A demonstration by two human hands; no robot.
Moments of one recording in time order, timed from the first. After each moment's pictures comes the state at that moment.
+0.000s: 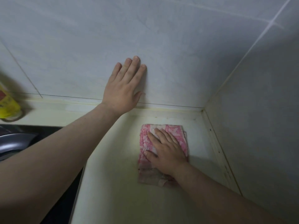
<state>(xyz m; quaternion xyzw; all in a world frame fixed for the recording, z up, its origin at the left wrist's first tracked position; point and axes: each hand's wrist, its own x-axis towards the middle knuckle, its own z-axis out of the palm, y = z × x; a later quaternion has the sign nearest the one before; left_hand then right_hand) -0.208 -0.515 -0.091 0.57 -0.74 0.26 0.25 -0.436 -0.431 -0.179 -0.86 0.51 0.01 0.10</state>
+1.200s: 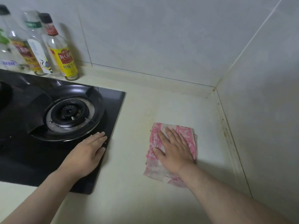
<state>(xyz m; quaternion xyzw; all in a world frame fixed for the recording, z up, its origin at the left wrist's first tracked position) -0.165 -0.145 -0.162 0.74 -0.64 -0.17 0.14 -0.452 -0.270 -0.177 -0.86 0.49 0.04 0.12</state>
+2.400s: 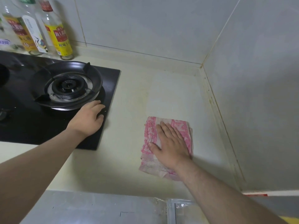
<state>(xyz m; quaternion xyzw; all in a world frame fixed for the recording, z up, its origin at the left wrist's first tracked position) -0.163 -0.140 -0.170 0.75 -0.64 -0.10 0.16 -0.481 -0.152 -0.180 -0.85 0.51 0.03 0.11</state>
